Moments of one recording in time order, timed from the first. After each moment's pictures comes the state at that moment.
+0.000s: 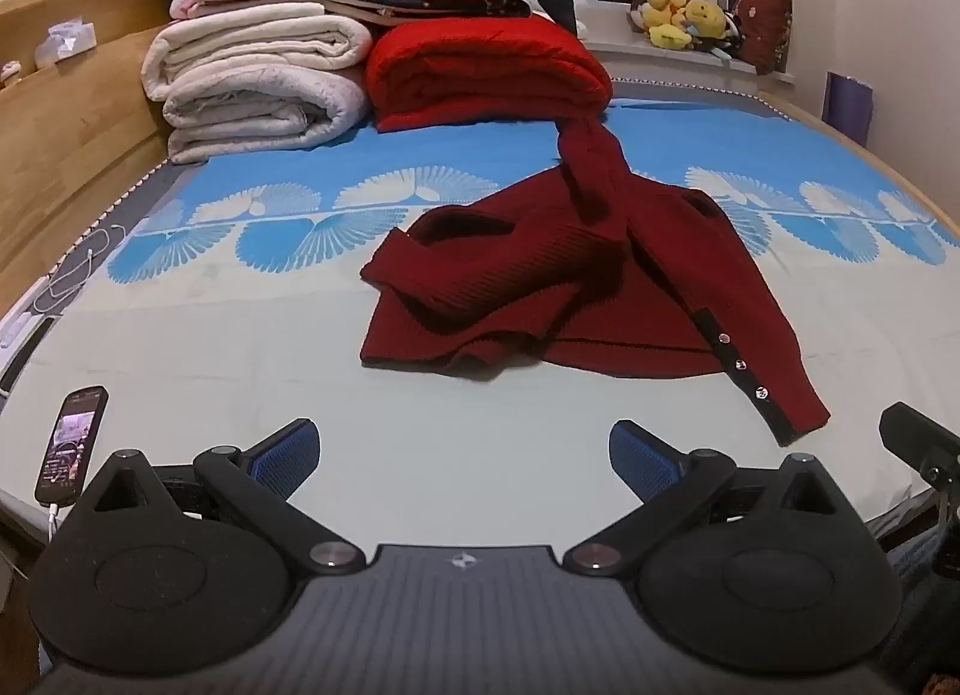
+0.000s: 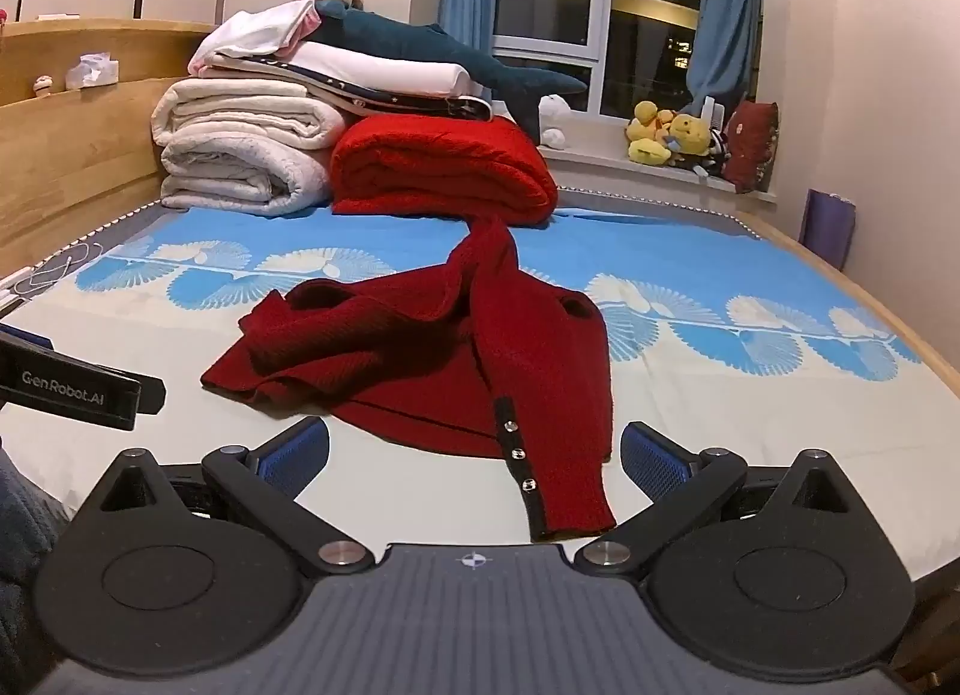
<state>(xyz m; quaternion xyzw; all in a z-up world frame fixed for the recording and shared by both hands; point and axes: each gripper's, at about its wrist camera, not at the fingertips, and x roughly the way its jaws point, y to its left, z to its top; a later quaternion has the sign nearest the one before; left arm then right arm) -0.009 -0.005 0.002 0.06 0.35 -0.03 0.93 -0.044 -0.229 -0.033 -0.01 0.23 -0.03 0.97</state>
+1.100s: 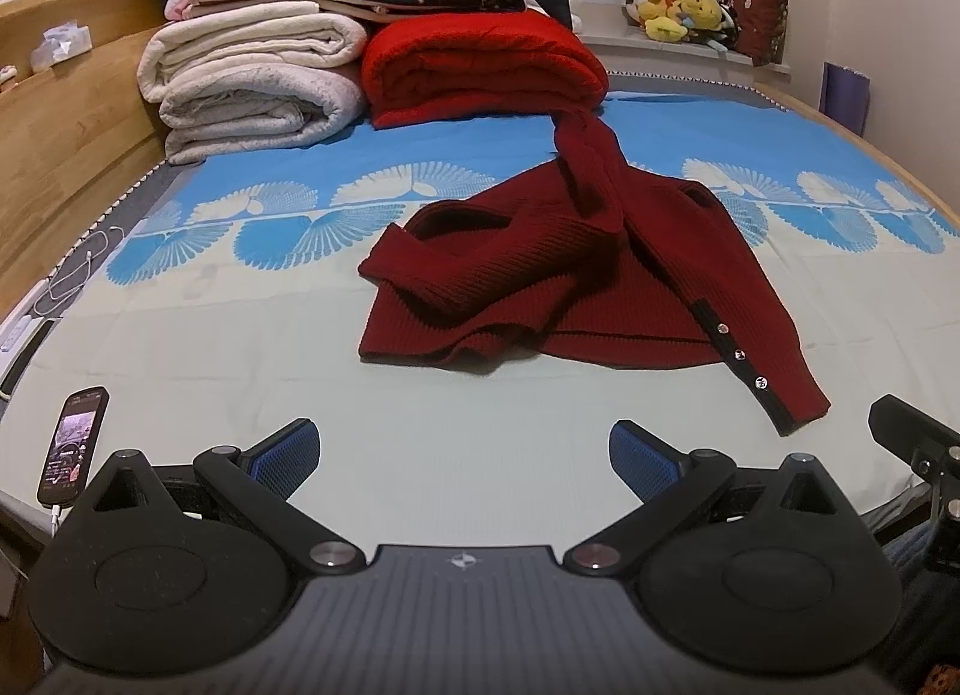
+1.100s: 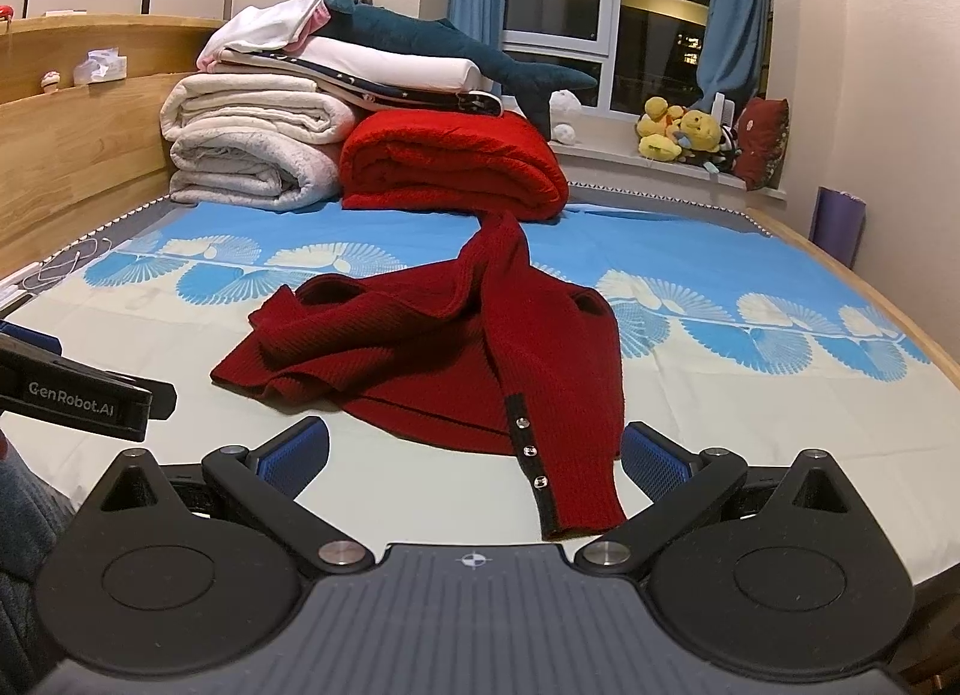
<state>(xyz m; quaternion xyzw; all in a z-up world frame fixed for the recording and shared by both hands) -0.011 -0.006 0.003 0.06 0.36 -0.04 0.93 -0.038 -0.223 -0.037 -0.01 0.25 -0.02 0.97</state>
